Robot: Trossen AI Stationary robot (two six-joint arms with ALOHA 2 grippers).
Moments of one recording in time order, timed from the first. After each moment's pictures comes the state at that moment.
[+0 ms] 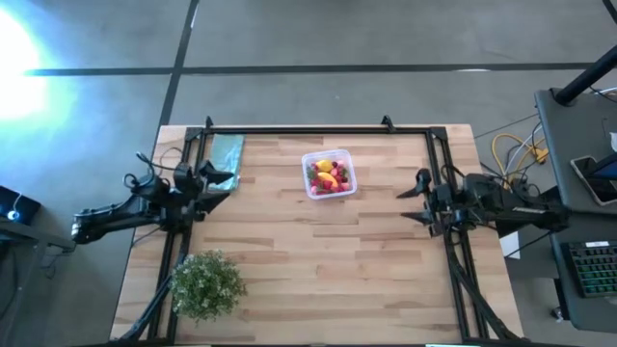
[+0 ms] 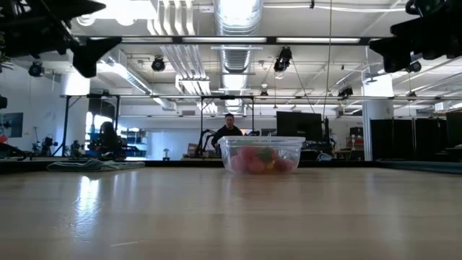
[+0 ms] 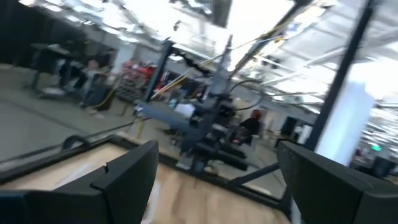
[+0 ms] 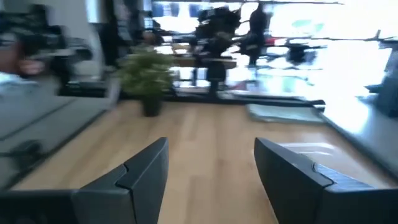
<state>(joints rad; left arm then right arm) 0.20 0.03 0.11 0.16 0.06 -0.39 -0.07 0.05 0.21 -0.20 -0.17 -0.04</state>
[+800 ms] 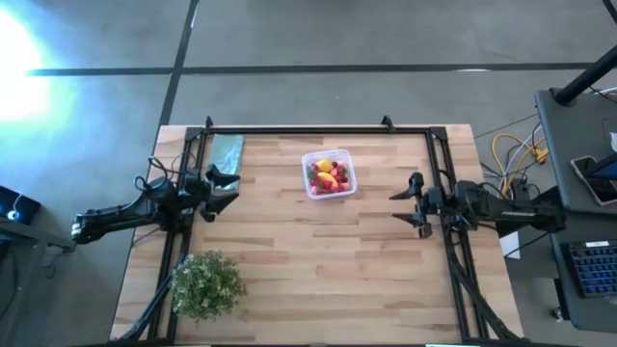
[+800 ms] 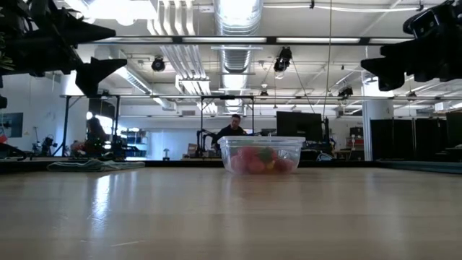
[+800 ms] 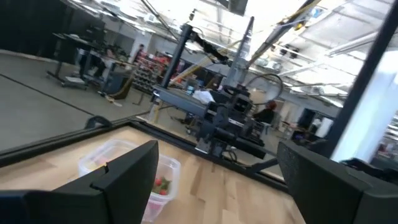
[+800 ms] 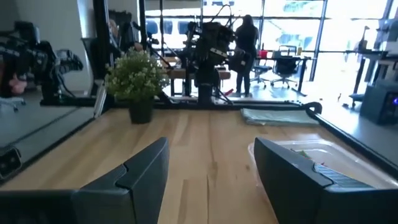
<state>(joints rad) 0.20 0.03 0.01 0.18 0.01 -0.38 -0.07 0.02 0.01 0.04 -0.14 -0.01</state>
